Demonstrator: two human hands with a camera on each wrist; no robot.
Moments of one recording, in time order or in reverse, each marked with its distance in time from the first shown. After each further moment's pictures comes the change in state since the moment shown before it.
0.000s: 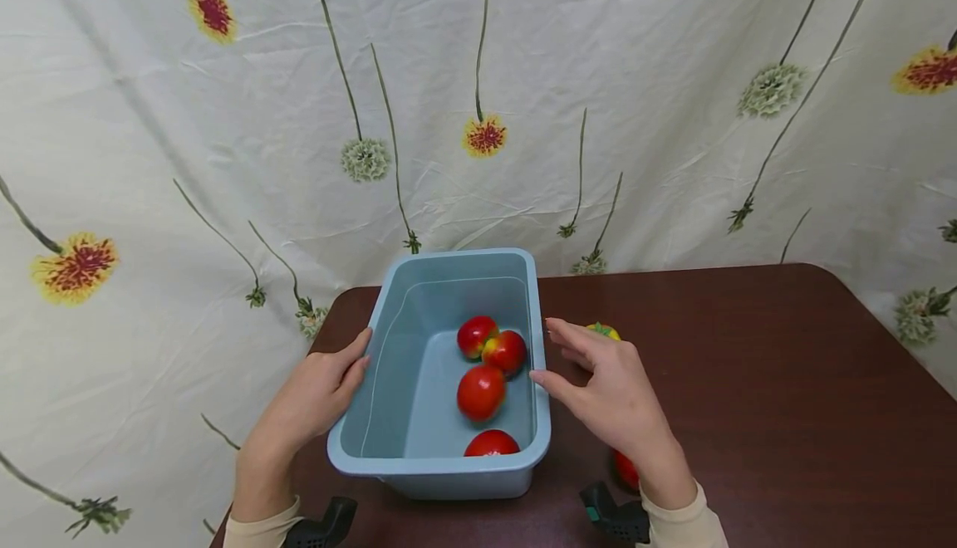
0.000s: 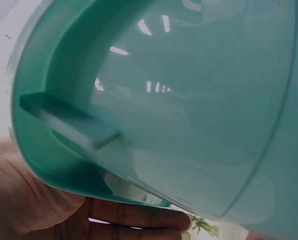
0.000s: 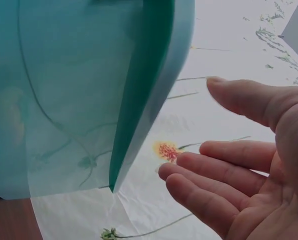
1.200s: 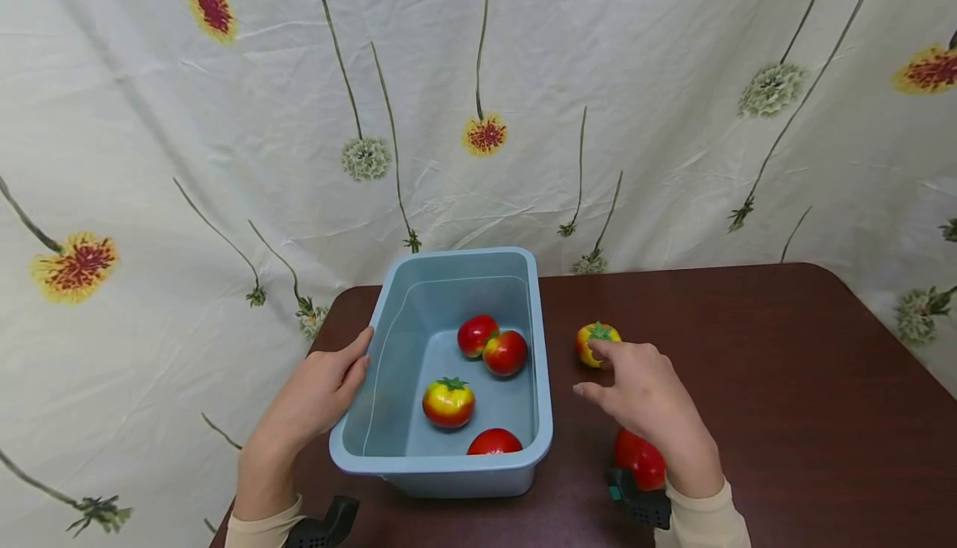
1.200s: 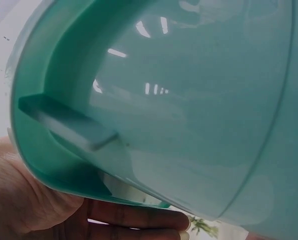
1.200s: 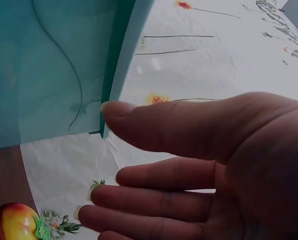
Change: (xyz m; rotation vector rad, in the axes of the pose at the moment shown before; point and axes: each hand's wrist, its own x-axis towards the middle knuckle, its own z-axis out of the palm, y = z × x) left_hand 0.001 0.000 0.002 0.017 0.012 0.011; right_hand 0.004 0.021 -0.023 -0.396 -0.315 0.306
